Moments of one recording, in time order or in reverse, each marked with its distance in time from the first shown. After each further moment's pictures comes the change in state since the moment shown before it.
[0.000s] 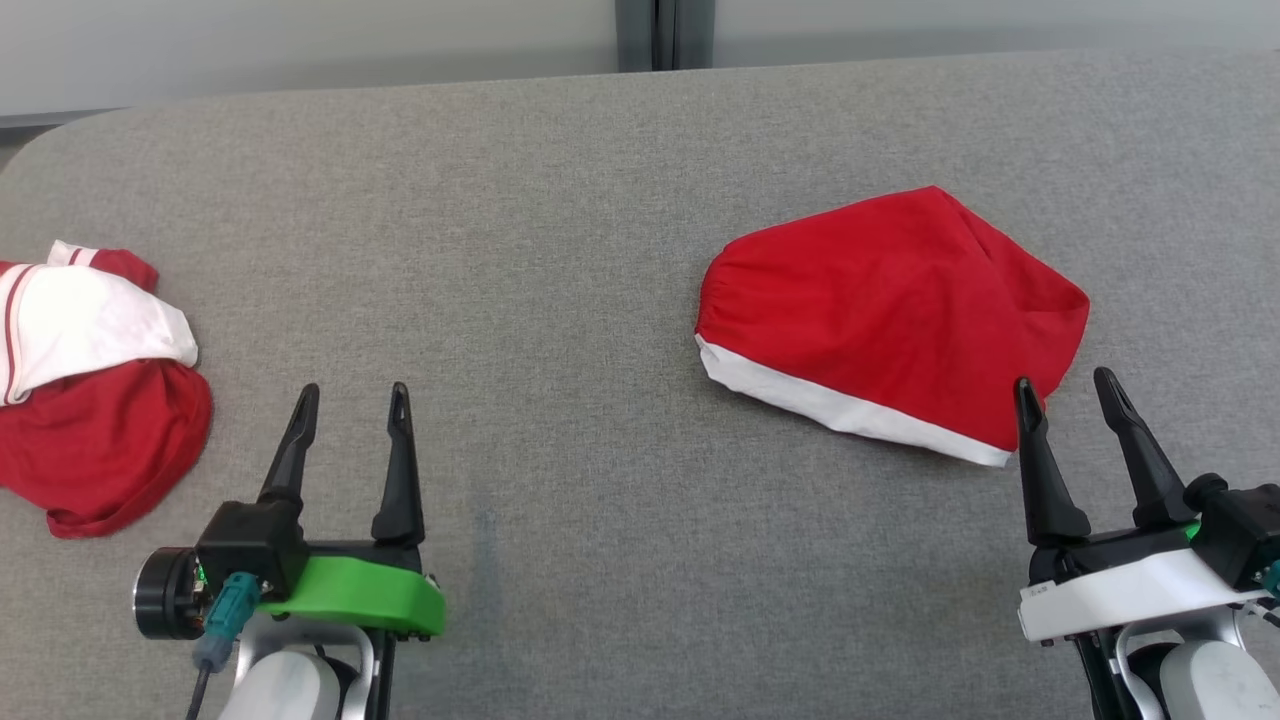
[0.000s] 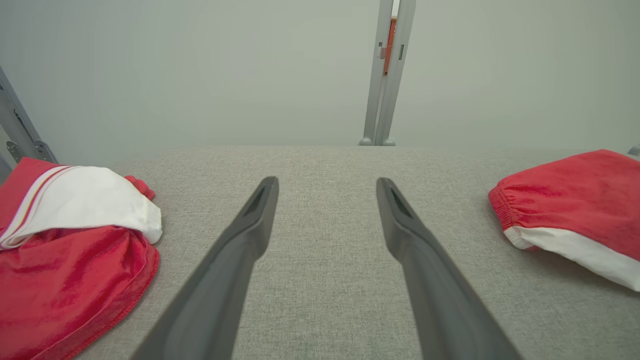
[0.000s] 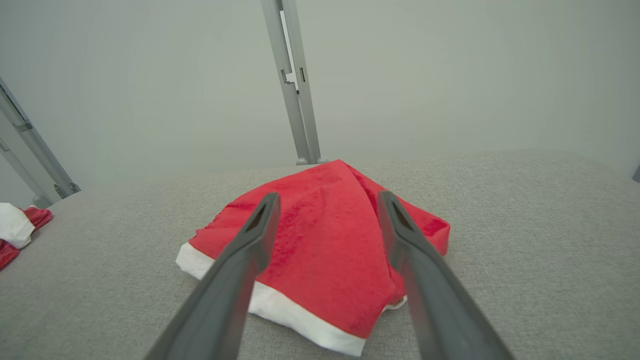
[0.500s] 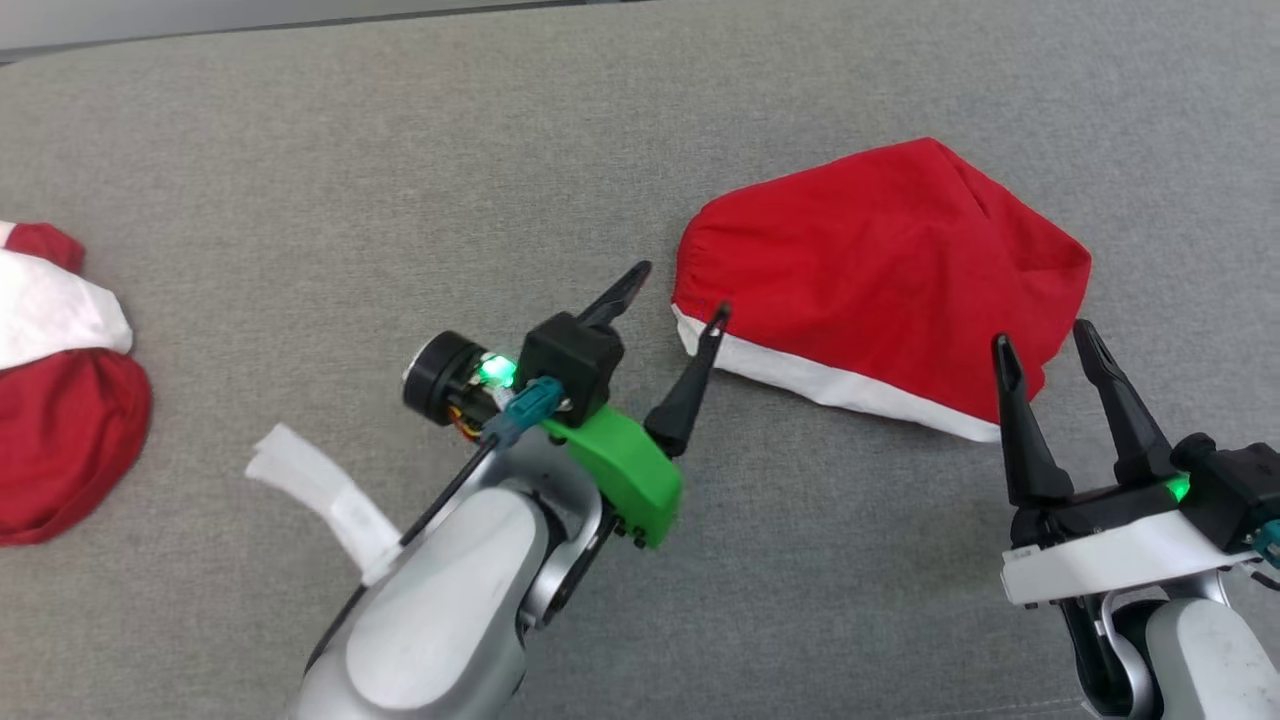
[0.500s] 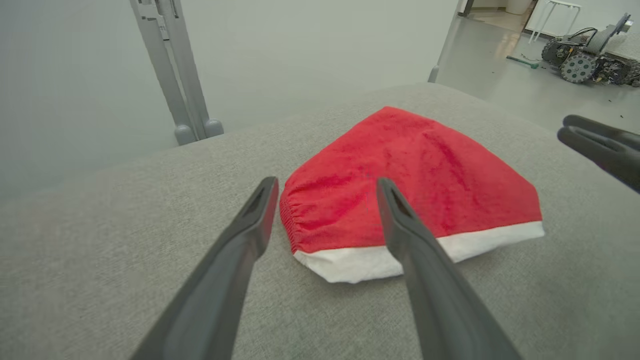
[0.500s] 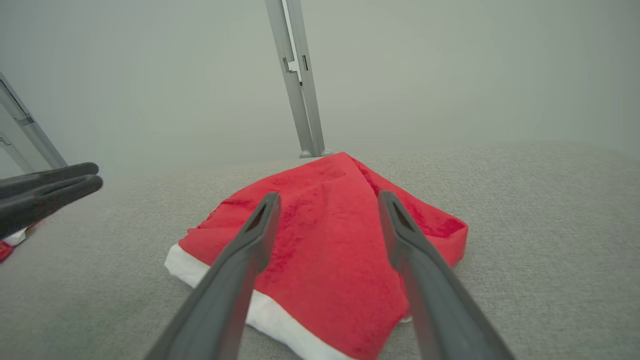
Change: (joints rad) left arm -0.370 -0.161 -0.300 0.105 0.054 -0.202 0.277; right arm -0.067 -0.011 0.036 -0.012 0.012 0.000 0.002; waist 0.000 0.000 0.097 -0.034
